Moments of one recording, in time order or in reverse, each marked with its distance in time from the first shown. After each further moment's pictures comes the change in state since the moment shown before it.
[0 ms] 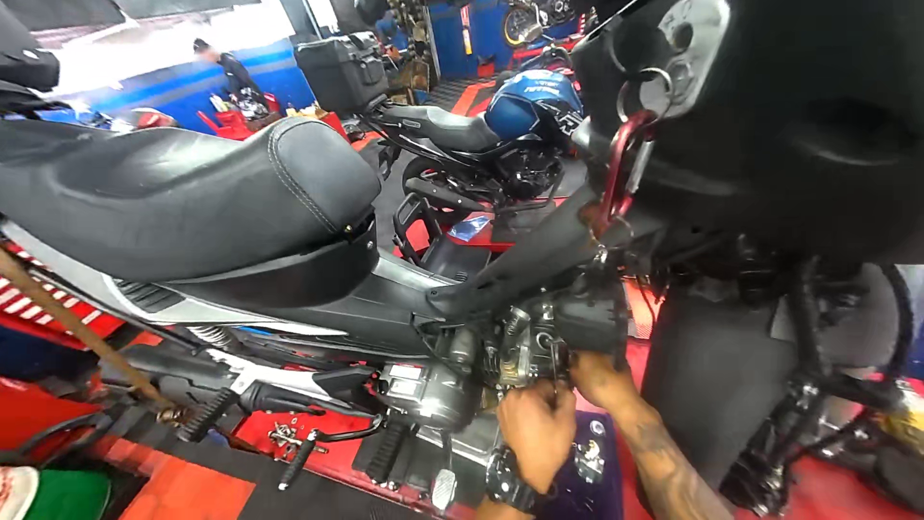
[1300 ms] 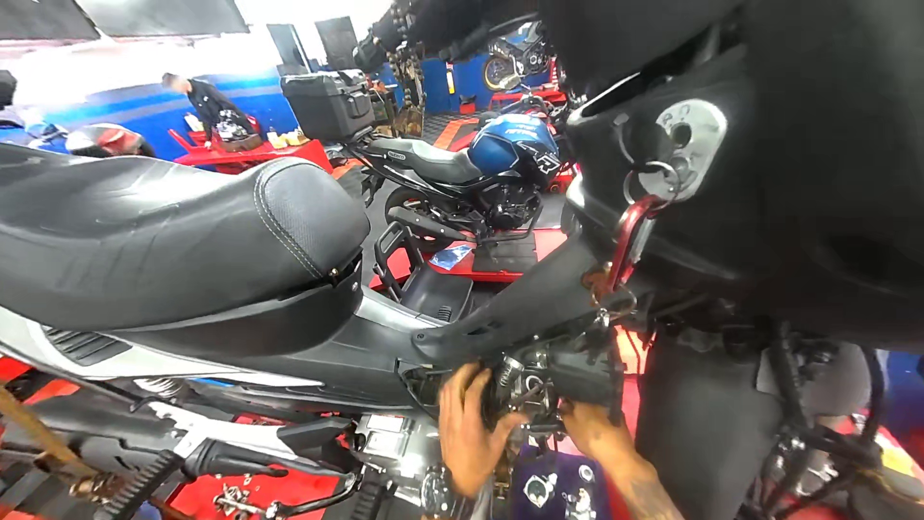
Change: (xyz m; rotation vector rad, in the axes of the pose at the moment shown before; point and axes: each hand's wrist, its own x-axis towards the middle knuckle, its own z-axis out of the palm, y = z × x) left_hand 0.077 -0.077 -0.020 -0.083 0.429 0.578; right_hand 0.007 0.000 0.000 -0.052 -0.039 0.098
